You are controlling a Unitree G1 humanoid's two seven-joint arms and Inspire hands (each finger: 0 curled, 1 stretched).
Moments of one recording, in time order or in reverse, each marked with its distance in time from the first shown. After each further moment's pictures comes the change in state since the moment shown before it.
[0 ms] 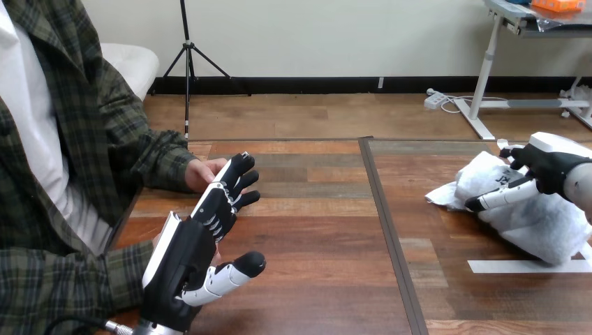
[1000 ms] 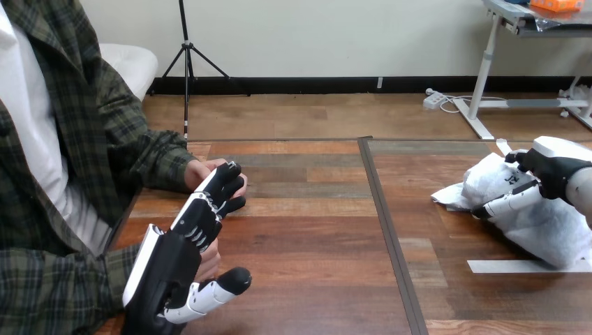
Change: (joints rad) left arm 0.119 0.009 -0.002 -0.154 -0.050 0.020 -0.008; right arm -0.002 0.000 0.048 0.028 -0.012 0.009 -0.040
